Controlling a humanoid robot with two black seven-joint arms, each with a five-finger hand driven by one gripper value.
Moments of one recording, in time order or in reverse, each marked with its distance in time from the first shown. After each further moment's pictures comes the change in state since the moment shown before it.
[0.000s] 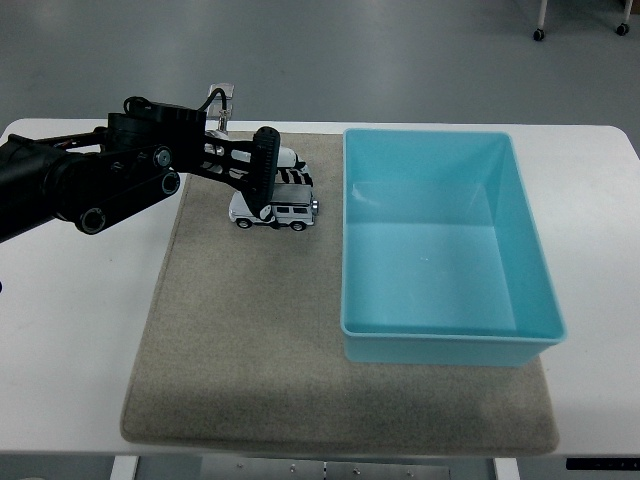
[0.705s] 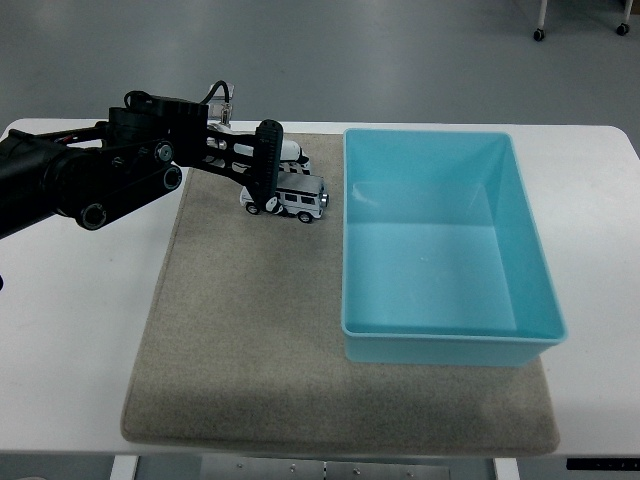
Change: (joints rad) left arm -0.017 0.004 -0.016 -0.006 0.000 0.010 0.000; right arm 0.000 0.000 0.000 0.000 0.000 0.001 0.000
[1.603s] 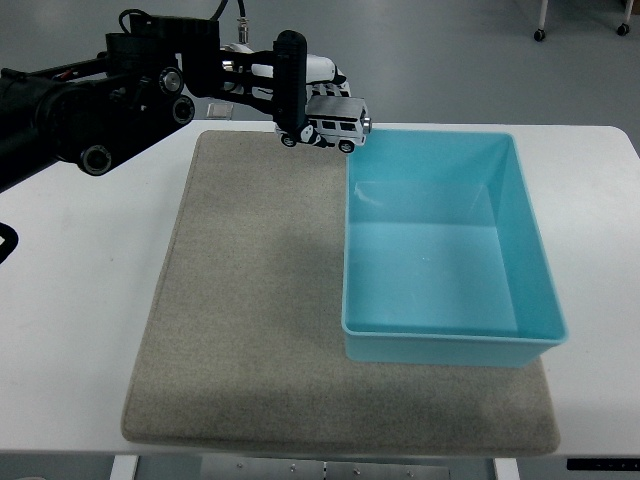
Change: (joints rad) left arm -0.122 -0.041 -0.118 -0.013 -0.011 0.001 -0.002; right arm 0.000 0.000 0.000 0.000 0.000 -0.001 0.000
